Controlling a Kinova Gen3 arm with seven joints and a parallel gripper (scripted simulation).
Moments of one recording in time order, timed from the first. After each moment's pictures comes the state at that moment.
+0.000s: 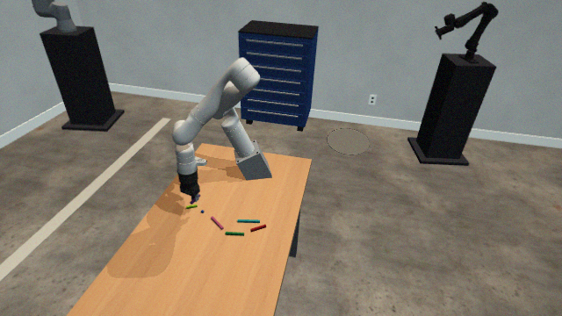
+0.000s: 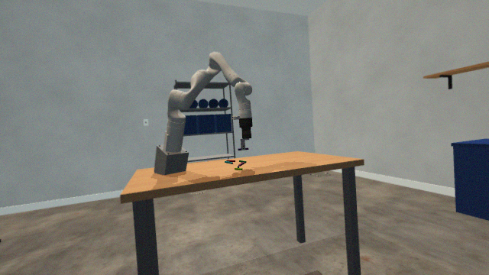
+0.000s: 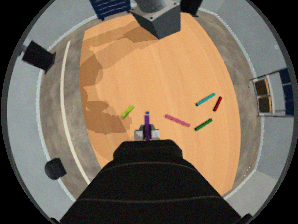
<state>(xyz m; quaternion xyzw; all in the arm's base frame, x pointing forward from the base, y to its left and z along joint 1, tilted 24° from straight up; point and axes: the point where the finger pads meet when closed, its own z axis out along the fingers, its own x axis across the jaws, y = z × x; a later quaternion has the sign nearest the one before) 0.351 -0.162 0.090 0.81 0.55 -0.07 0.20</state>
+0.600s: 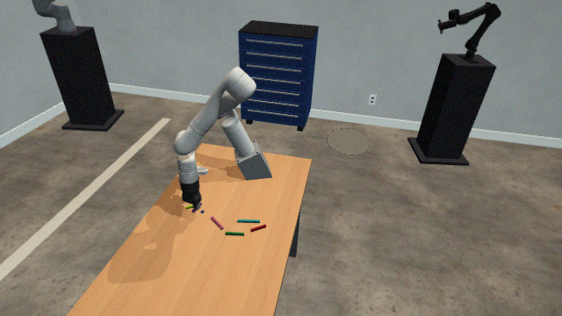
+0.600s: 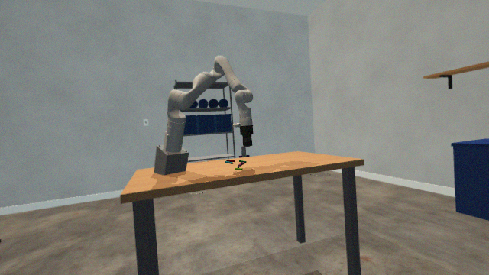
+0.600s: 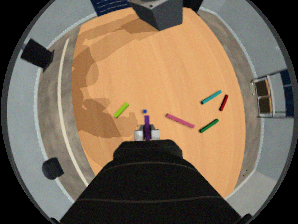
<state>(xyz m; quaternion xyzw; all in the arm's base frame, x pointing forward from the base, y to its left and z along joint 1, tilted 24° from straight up) 0.361 -0.174 0.049 0.81 0.55 -0.06 0.20</state>
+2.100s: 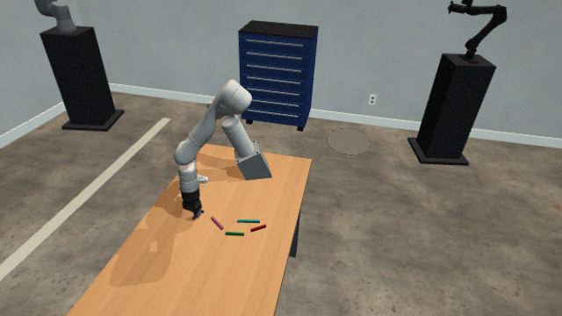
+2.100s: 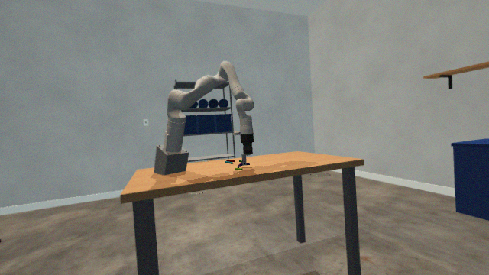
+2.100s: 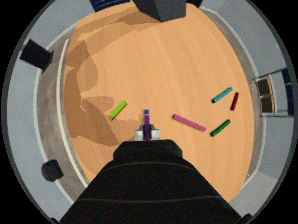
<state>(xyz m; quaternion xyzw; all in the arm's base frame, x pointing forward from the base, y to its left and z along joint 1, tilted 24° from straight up) 0.362 -0.196 0.008 0.81 0.55 -0.07 0.19</state>
